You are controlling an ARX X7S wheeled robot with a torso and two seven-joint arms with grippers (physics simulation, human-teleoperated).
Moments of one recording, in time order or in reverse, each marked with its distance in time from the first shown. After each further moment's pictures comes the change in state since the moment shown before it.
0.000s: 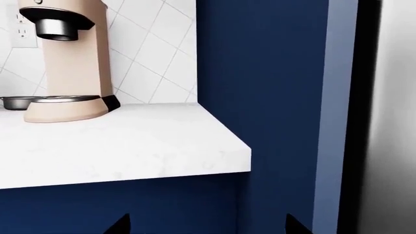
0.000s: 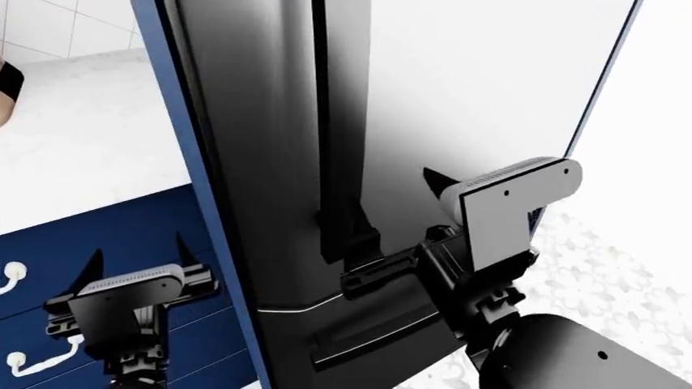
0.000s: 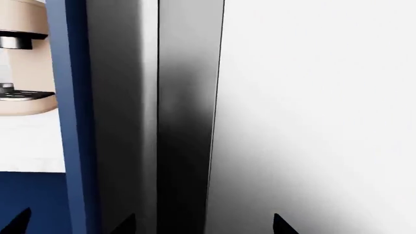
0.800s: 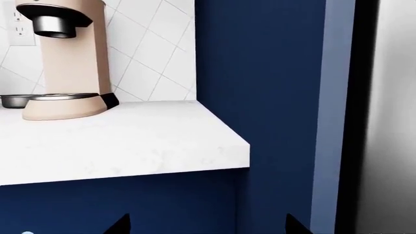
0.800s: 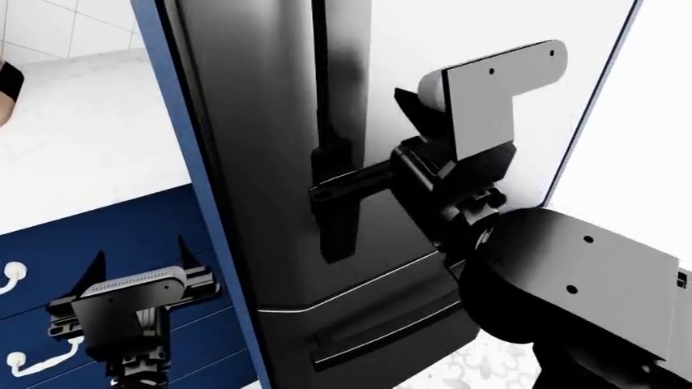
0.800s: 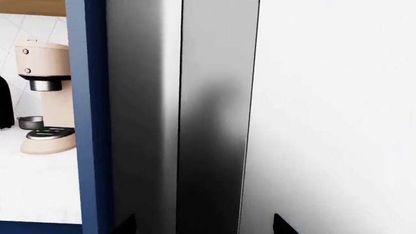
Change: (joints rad) left arm 0.002 -0.003 0.011 -0.009 -0.002 0.007 -0.004; right arm 0.333 -0.096 0.002 0.220 0.122 0.059 0.031
